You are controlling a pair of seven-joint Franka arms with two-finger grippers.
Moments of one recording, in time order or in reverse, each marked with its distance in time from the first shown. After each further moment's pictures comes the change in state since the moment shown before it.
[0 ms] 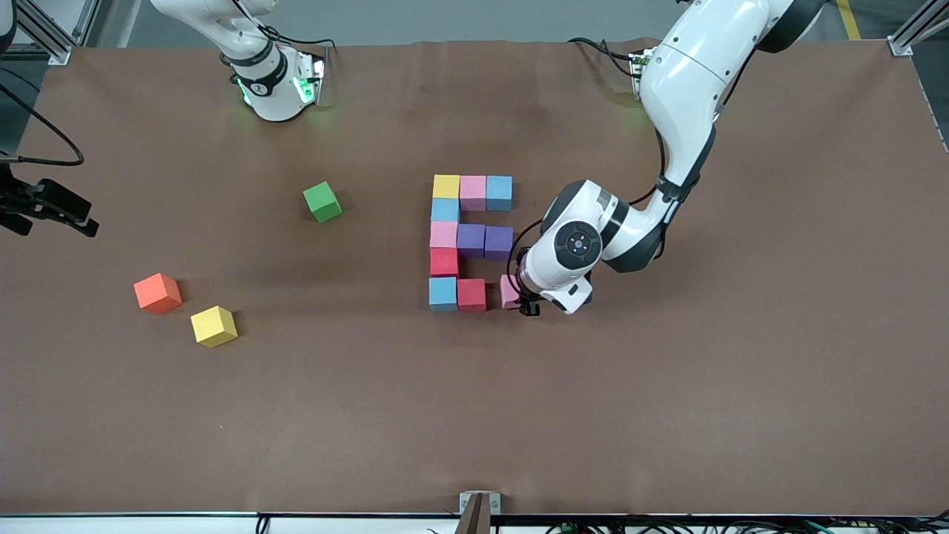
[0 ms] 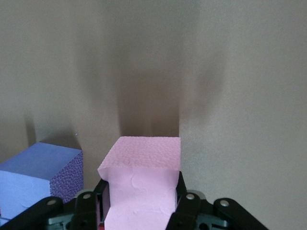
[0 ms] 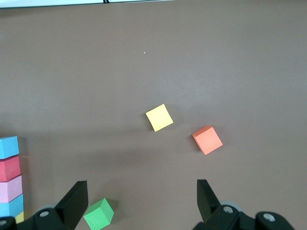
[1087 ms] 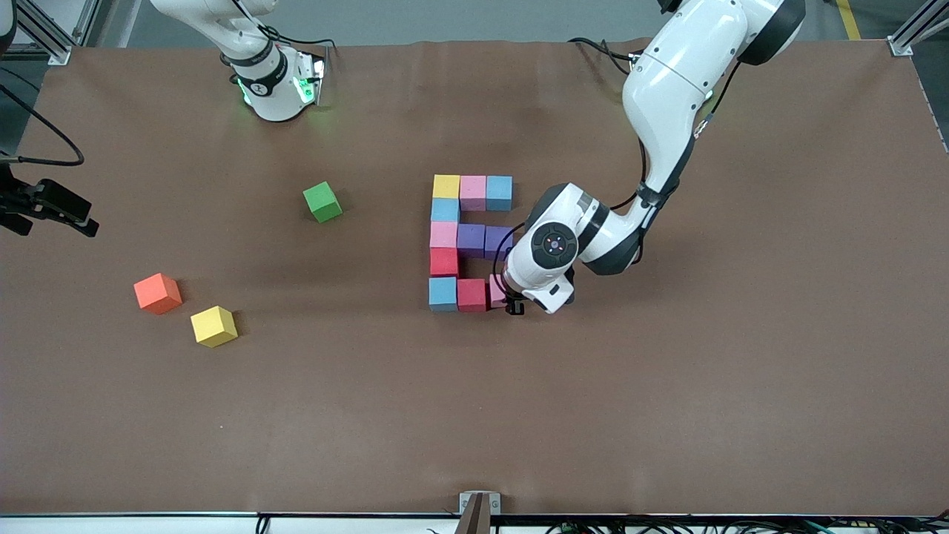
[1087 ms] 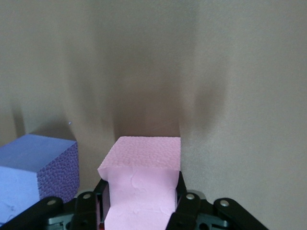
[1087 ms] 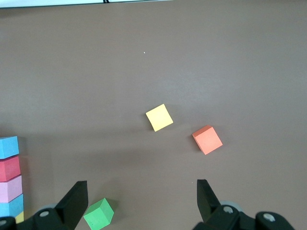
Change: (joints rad) left arm -0.045 0.066 0.006 0.066 0.041 -0.004 -0.024; right arm 0.000 0.000 0.000 0.000 0.000 0.000 0.000
